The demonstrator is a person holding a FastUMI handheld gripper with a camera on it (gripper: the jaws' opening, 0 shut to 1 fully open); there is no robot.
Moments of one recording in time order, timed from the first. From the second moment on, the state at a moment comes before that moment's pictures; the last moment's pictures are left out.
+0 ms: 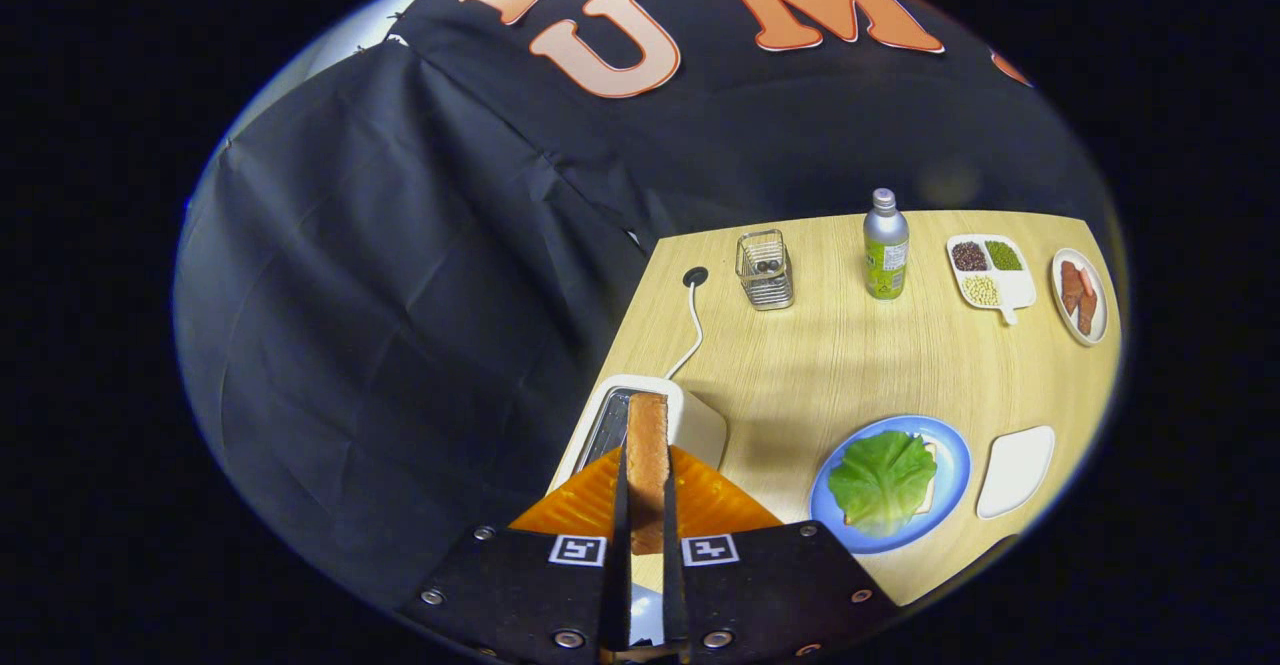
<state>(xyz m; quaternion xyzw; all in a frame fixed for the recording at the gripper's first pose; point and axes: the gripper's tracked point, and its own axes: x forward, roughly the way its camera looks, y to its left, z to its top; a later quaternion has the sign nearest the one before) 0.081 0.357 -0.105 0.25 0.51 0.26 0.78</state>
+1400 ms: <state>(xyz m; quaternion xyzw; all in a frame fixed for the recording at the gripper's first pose) 0.070 0.223 -0.243 0.41 0.46 0.27 0.74</state>
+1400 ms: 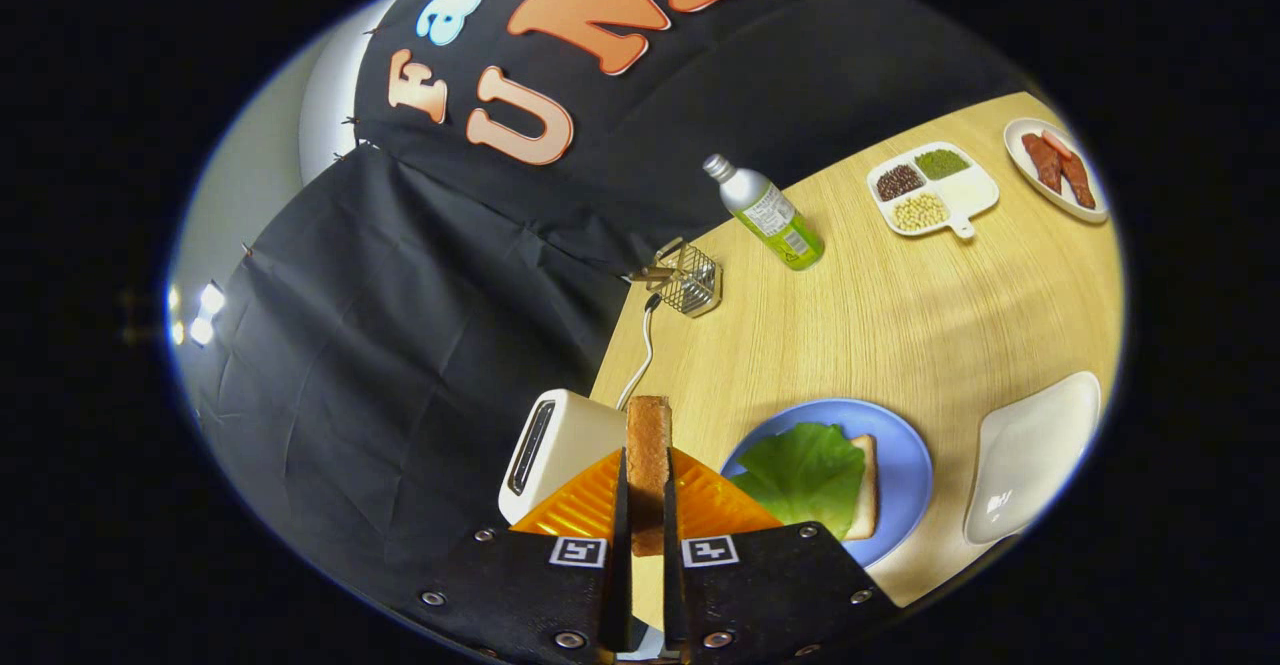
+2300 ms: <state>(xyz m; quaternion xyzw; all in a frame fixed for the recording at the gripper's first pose) 0.040 0.195 -0.360 0.39 0.52 0.21 0.73</state>
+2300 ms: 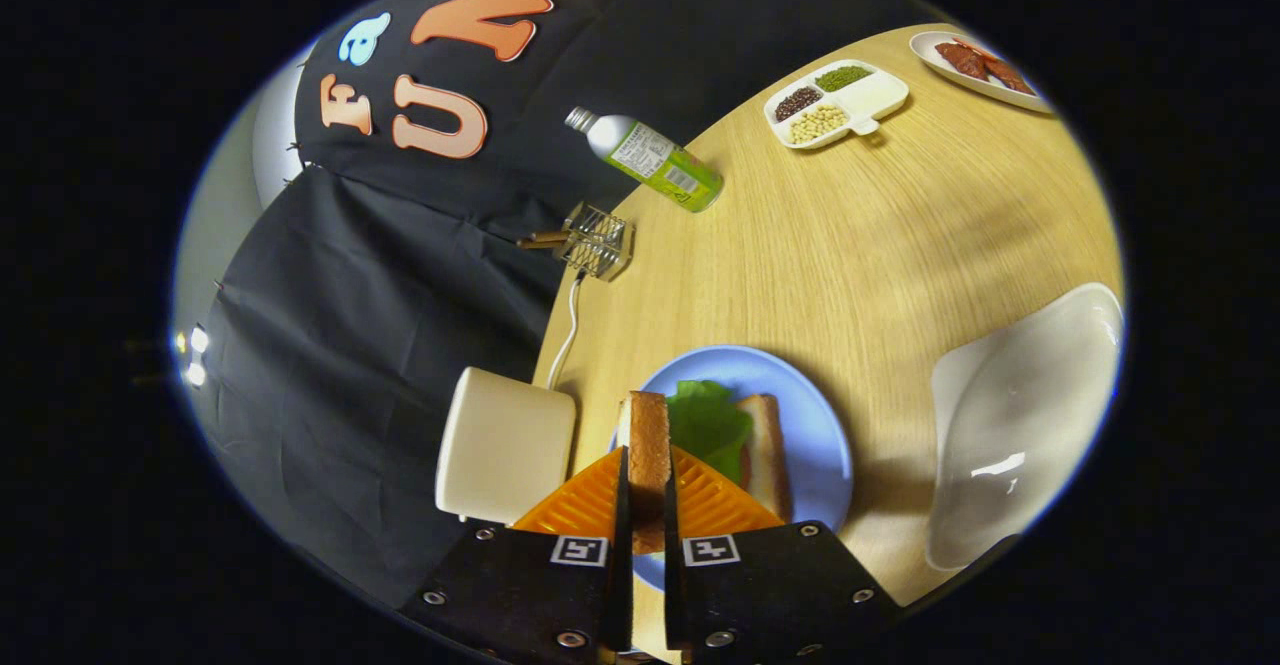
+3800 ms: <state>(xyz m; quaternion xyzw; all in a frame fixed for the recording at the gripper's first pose) 0.064 0.081 -0.179 0.17 0.17 0.07 0.97</state>
